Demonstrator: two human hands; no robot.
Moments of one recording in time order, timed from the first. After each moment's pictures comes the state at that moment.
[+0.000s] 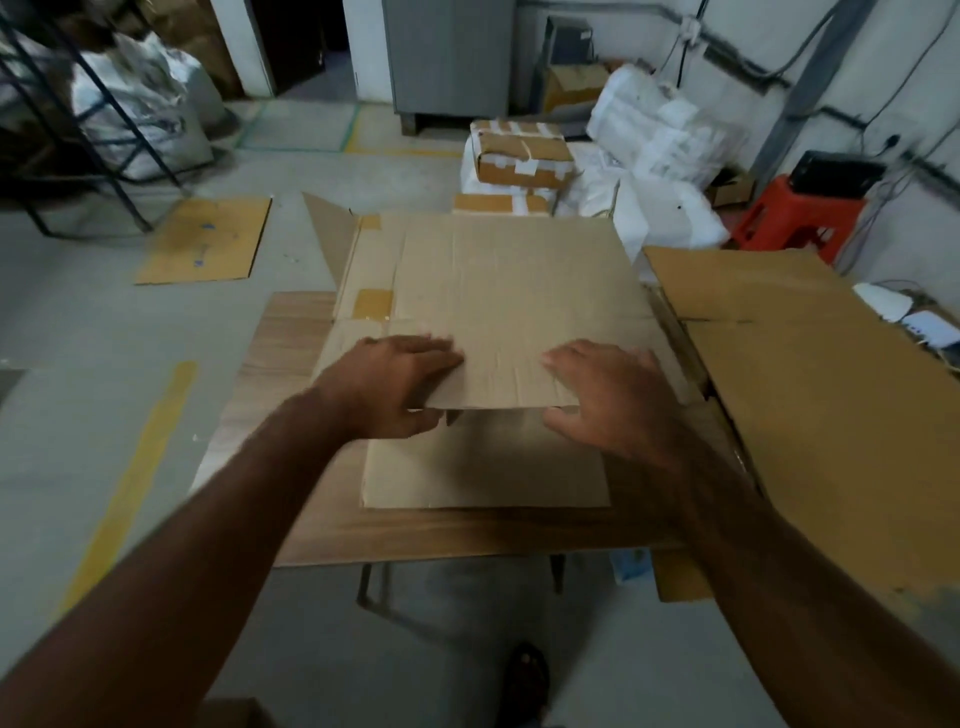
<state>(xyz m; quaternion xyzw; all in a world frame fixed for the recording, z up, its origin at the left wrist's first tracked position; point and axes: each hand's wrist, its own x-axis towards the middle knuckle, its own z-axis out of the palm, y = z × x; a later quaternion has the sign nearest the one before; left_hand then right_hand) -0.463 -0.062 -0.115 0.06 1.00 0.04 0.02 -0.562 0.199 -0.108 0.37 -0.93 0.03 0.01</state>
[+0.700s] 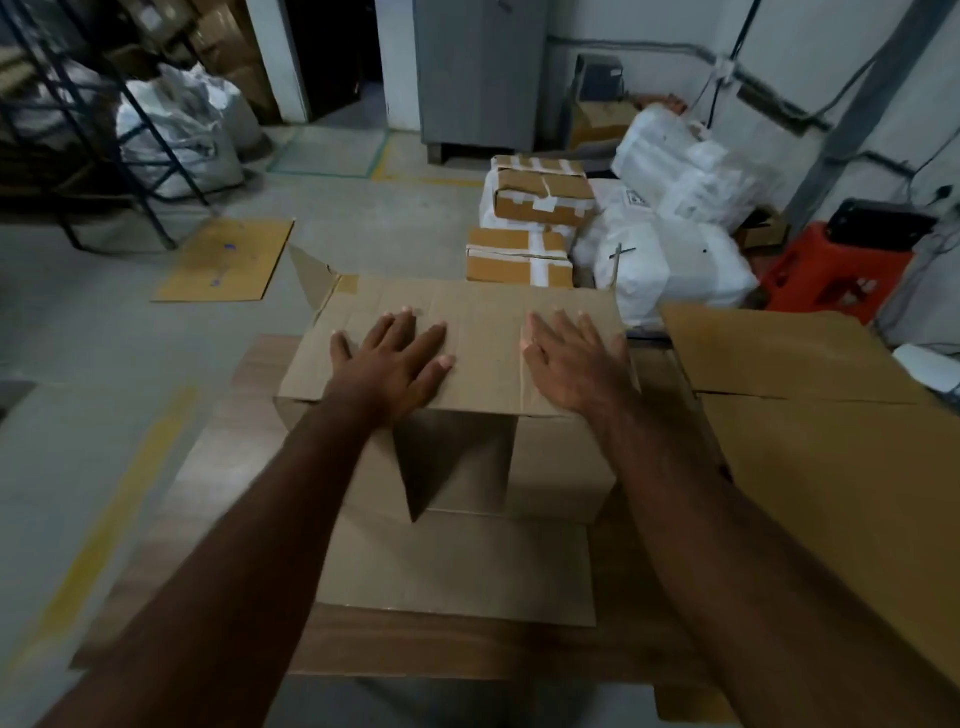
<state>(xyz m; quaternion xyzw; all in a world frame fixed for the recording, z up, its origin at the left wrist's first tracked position) -0.615 -0.090 -0.147 -0.15 0.99 0.06 -0.01 -0.758 0.124 -0.133 0.29 -0.95 0.03 -0.08</state>
